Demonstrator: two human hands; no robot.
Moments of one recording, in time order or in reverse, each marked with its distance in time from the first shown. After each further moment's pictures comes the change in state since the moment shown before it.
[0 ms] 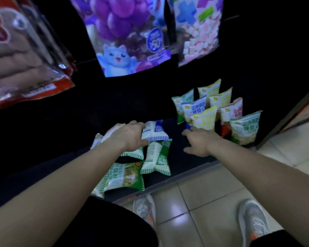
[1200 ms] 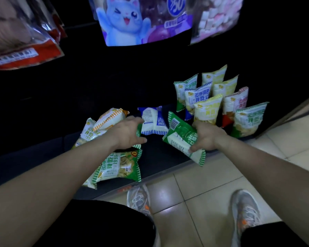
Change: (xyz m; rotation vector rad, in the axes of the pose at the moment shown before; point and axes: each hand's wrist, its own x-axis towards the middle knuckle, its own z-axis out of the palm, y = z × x) left_hand 0.008 -0.033 0.038 -0.145 -0.071 0.068; right_hand 0.023 0.008 0.027 0.245 -0.059 0.205
